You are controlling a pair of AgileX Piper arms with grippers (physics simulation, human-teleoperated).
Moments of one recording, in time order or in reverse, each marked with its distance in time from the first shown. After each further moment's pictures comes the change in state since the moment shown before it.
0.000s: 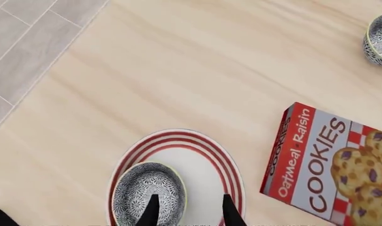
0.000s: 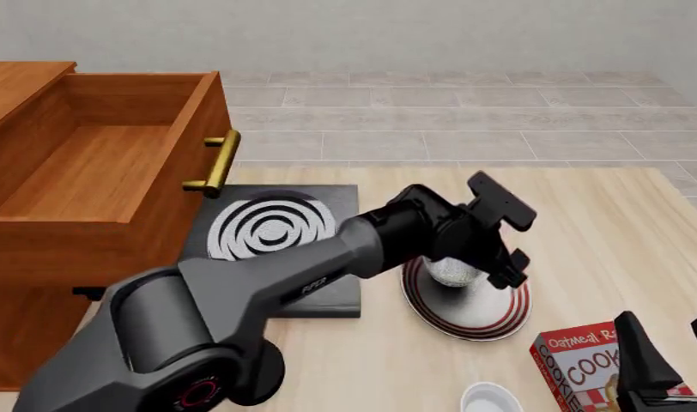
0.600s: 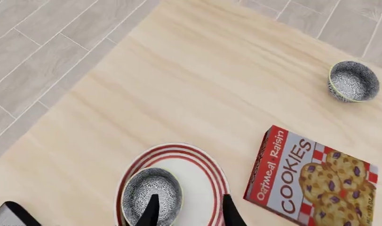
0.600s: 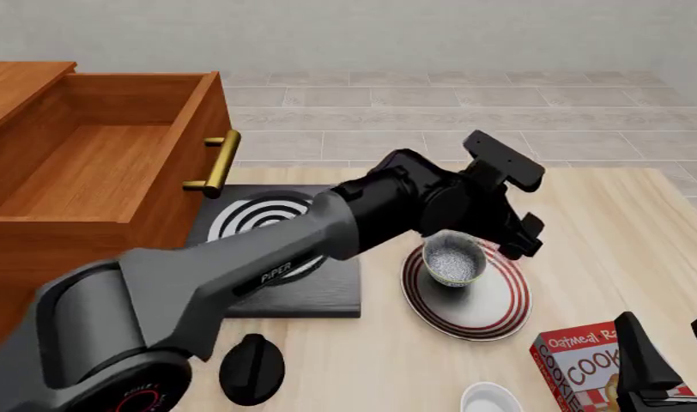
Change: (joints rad) left arm -0.007 -0.140 0.031 -0.002 -0.065; right arm 0.000 -0.005 0.001 0.004 0.000
